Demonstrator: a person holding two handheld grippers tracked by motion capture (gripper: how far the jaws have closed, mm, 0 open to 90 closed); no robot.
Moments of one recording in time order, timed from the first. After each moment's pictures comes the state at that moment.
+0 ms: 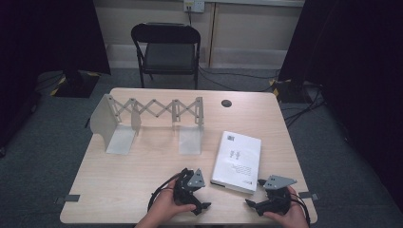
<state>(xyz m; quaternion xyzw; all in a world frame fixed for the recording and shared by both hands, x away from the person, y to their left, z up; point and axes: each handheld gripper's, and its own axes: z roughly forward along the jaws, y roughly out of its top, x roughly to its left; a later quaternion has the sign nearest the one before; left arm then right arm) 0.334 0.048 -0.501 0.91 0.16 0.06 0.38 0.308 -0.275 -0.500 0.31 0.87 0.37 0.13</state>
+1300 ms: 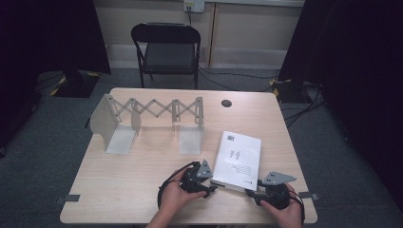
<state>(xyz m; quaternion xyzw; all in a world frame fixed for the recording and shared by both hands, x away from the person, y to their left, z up) 0.353 0.026 -0.483 0.91 0.18 0.09 0.37 0.311 -0.267 -0.489 0.35 0.85 0.37 0.15</state>
